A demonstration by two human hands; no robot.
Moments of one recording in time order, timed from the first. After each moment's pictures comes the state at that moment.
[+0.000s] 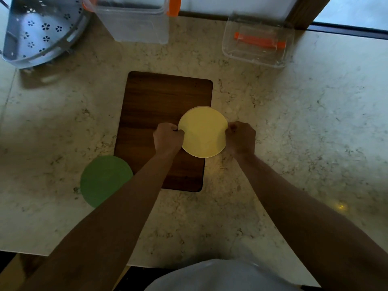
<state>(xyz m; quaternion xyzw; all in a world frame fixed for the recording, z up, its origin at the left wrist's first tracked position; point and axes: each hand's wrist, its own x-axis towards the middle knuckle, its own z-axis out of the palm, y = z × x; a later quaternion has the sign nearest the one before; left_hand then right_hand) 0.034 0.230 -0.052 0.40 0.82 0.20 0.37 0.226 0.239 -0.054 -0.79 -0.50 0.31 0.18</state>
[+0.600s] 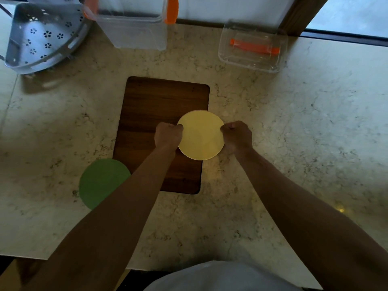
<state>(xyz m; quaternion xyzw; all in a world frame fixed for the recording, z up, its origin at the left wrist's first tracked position) 0.048 0.247 -0.030 0.23 0.82 0.25 0.45 0.228 0.251 -0.039 -0.80 -0.41 0.40 0.18</state>
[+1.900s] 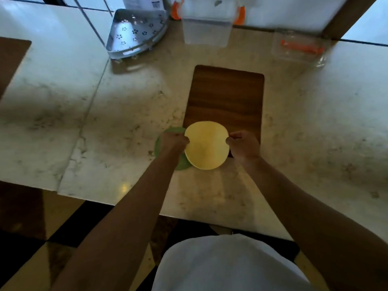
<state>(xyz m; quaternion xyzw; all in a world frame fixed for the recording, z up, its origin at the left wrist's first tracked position) -0.146 0.079 0.007 0.23 0.77 0.33 0.49 0.053 0.095 -0.017 -0.76 -0.48 0.40 0.19</state>
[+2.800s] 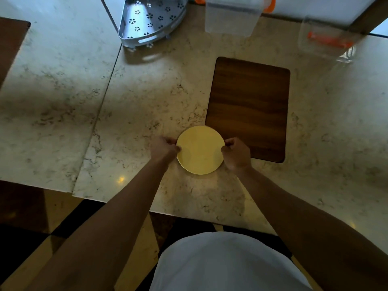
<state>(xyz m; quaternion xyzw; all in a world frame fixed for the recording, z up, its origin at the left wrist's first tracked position) -0.249 0.068 -0.042 0.26 0.79 0.25 0.50 -0.031 0.084 -0.065 -0.77 -0.51 0.38 0.13</state>
